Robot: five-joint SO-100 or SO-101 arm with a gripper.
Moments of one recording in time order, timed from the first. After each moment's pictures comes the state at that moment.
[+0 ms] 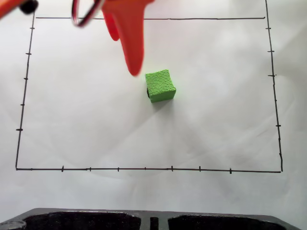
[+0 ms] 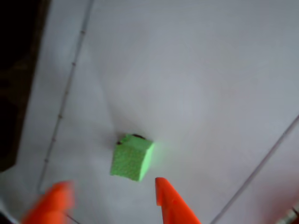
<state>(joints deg) 5.6 143.2 128.4 71.1 -18.3</state>
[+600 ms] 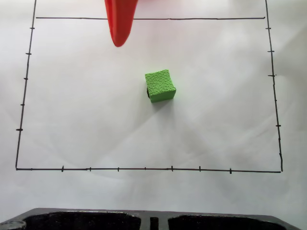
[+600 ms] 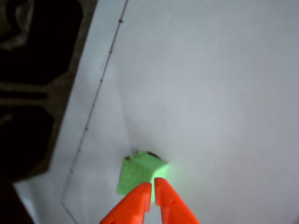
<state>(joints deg) 6.2 179.6 161.7 56.2 -12.4</state>
